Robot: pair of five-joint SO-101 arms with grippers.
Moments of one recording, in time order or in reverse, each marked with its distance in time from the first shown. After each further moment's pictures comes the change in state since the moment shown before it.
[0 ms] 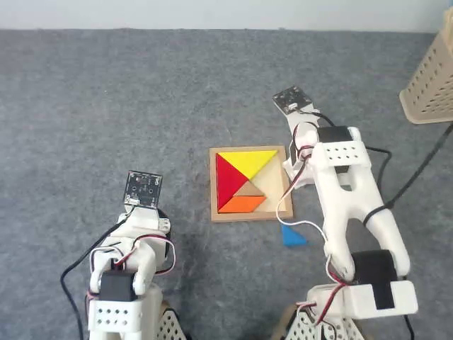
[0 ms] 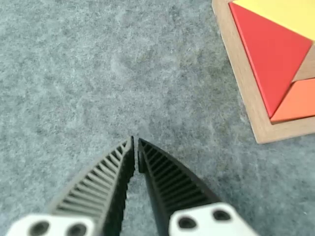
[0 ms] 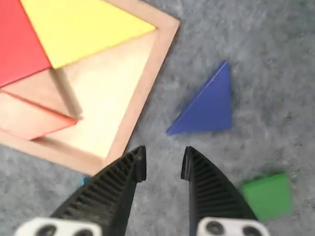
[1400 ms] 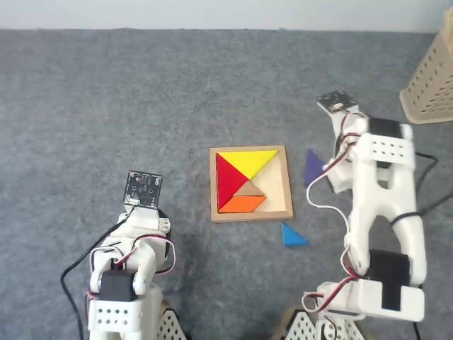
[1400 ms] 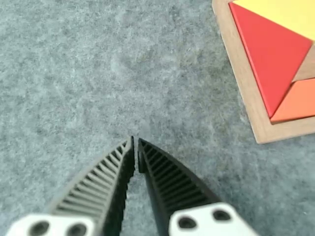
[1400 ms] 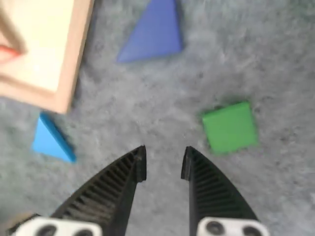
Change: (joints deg) left arm 0.0 0.0 0.0 0.0 0.0; right arm 16.1 0.0 -7.4 16.5 13.3
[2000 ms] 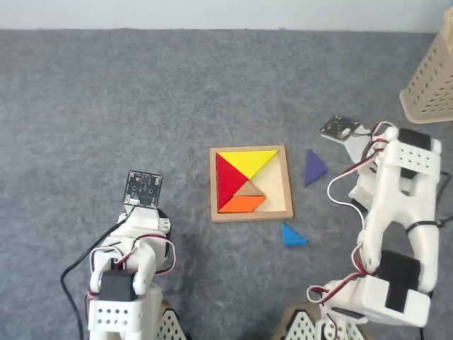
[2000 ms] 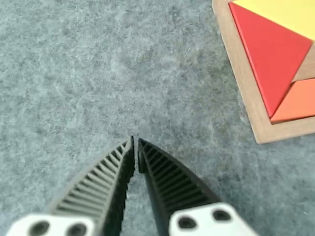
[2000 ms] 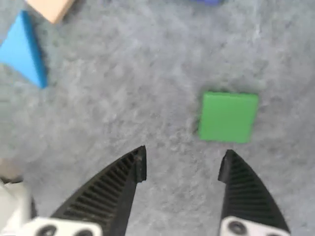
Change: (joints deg) left arm 0.0 0.0 0.0 0.0 0.0; right arm 8.7 0.0 5.5 -1.8 30.9
